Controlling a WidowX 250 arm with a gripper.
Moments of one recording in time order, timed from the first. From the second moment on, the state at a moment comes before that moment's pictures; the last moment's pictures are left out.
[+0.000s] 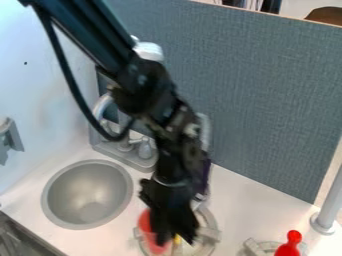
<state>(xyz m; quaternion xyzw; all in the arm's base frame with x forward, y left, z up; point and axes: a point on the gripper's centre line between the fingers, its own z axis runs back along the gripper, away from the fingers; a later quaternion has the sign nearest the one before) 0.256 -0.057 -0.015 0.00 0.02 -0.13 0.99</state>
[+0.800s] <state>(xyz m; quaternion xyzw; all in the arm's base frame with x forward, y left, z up) 0.271 -0.128 -0.067 0.05 0.04 -0.24 0.97</state>
